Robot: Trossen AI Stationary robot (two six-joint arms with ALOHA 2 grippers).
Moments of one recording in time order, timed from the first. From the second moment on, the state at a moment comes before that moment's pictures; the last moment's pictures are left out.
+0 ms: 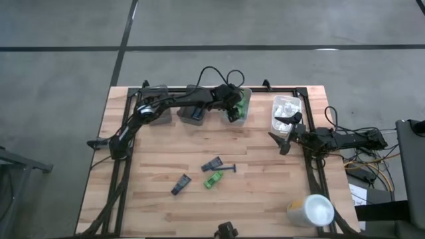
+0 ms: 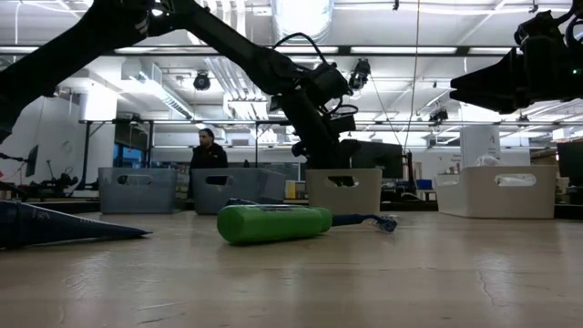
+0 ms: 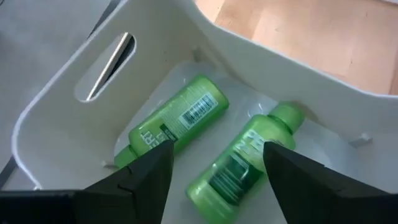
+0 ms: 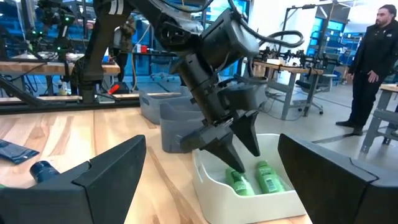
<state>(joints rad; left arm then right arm) 0.38 2.24 1.84 -0.37 -0.17 0.09 0.11 0.03 0.01 0.07 0.55 -0.08</state>
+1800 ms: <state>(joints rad) -0.15 1.54 1.22 -0.50 -0.41 -0.50 0.11 0.03 0.01 0.07 0.55 -0.08</state>
